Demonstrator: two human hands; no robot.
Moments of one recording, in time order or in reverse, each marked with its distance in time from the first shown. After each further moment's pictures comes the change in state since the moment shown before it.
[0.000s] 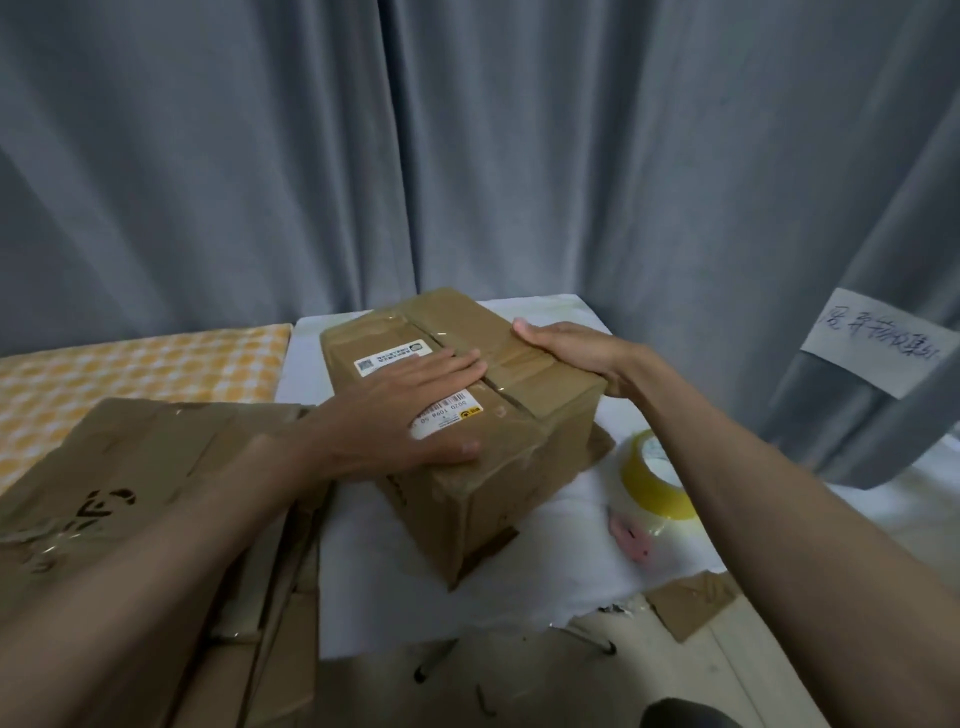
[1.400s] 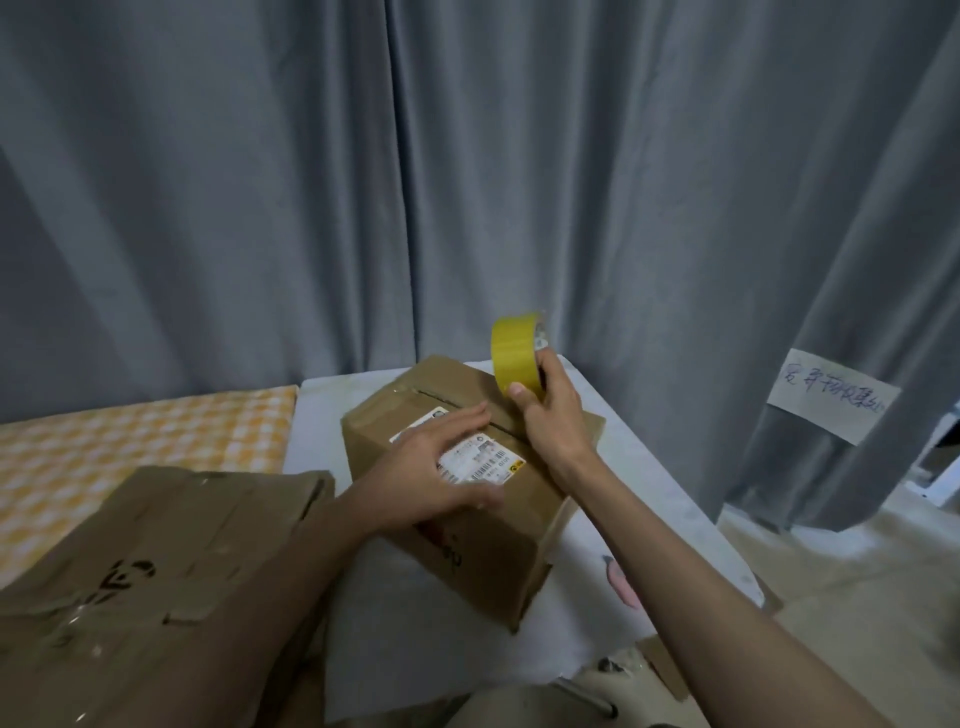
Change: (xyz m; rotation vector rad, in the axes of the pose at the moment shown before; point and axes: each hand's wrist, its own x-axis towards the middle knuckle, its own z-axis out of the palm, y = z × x) left_hand -0.001 0.007 0.001 -0.393 0.263 -0.037; right_hand -0.039 -0.039 0.091 -0.031 0.800 -0.432
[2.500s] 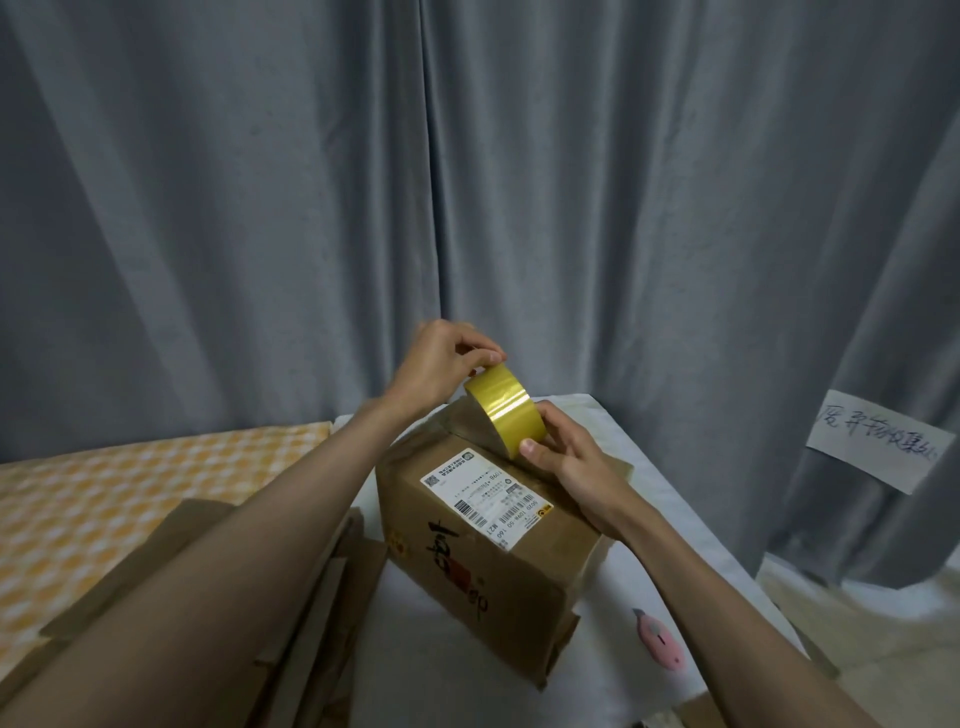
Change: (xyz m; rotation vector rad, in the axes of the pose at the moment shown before) left_hand 0.103 0.020 -0.082 0.000 0.390 0.101; right_hand 0.000 -0.001 -0.017 0.298 -0.469 -0.002
